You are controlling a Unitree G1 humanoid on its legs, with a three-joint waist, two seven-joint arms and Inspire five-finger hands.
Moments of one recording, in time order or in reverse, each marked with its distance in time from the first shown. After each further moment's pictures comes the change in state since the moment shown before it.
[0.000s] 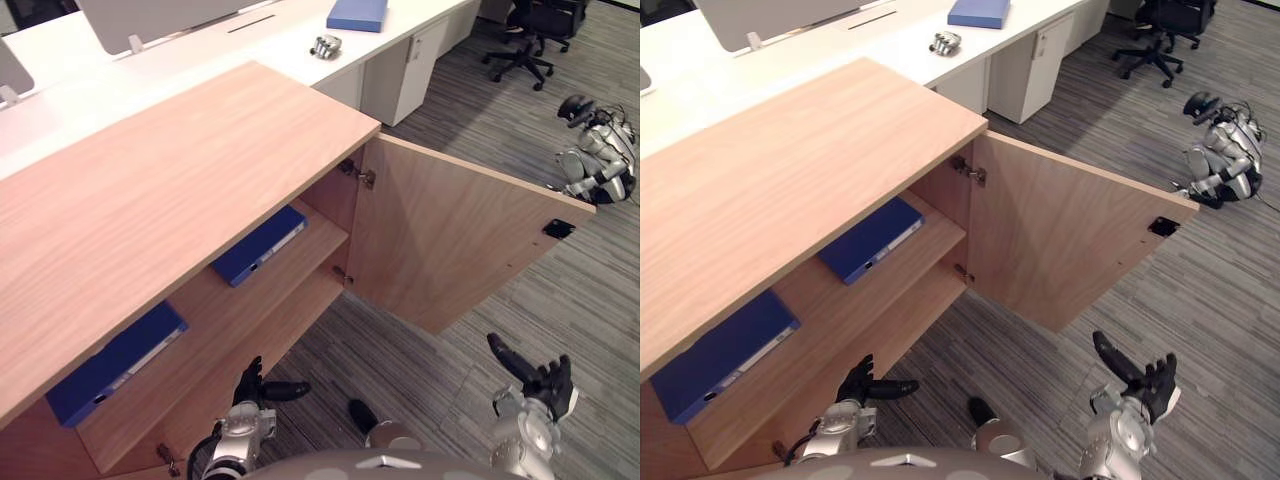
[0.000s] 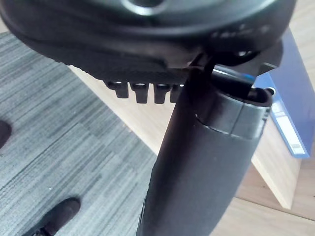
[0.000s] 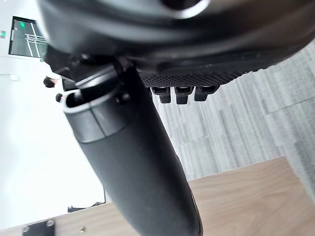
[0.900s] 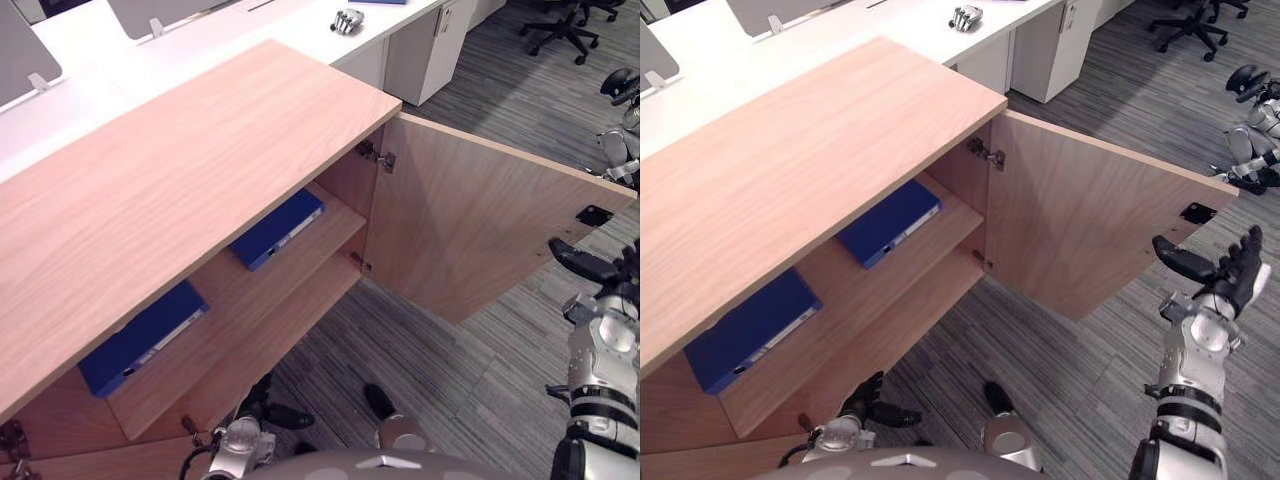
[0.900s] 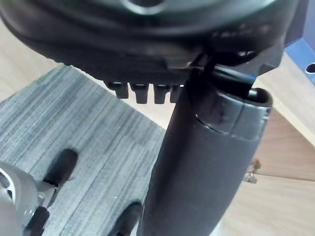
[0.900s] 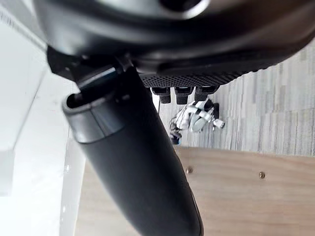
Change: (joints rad) left arm 0.065 0.106 -0.185 0.053 0.035 -0.017 -0.037; right arm -0.353 -0.566 0.180 0.226 -0.023 -0.009 0.073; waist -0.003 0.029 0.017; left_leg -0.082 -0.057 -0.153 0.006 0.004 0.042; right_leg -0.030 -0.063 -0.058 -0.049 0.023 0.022
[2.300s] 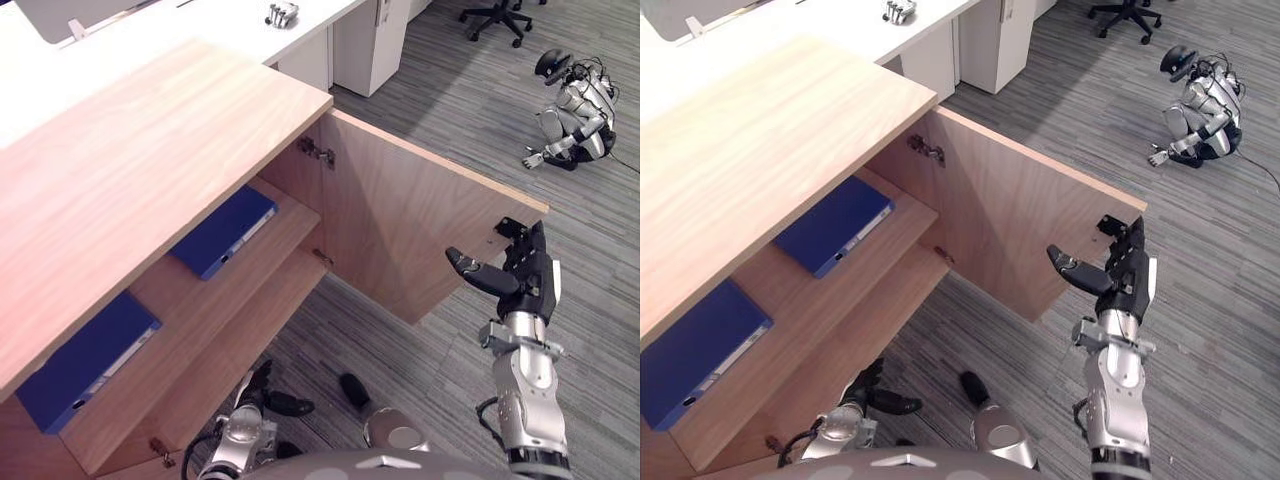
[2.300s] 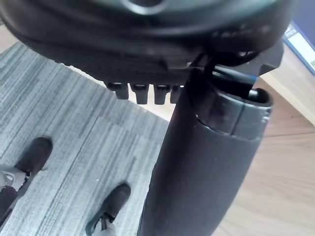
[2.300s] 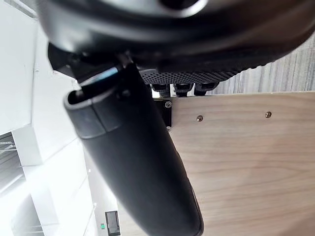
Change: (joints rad) left arm -0.035 -0.029 0.032 -0.022 0.043 -0.004 0.022; right arm 0.427 0.432 0.184 -0.655 -0.062 -0.007 0.063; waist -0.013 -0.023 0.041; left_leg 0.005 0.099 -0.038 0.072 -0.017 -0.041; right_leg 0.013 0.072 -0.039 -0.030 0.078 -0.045
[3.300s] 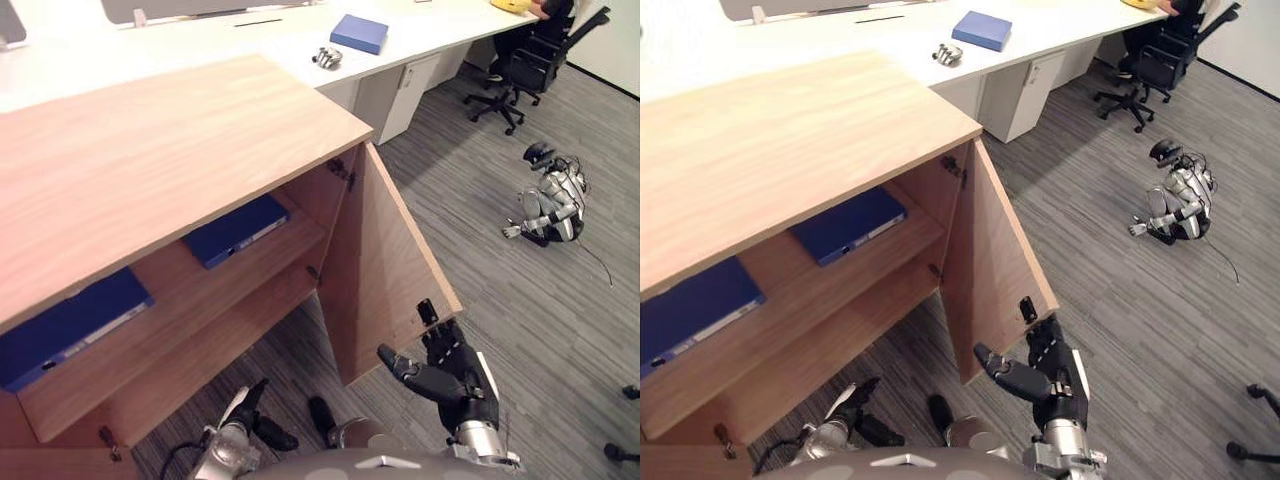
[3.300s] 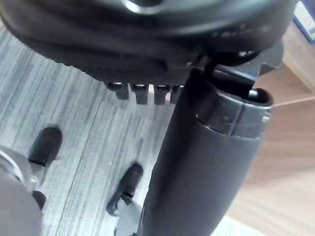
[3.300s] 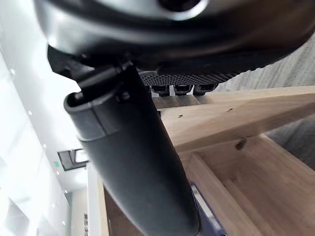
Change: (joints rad) left arm 0.030 0.172 -0.139 0.020 0.125 0.012 -0.063; right arm 0.613 -0.095 0.473 -0.292 0.134 0.044 0.109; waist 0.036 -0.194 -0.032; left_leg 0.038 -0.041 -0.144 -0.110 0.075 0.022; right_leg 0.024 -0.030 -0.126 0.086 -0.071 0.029
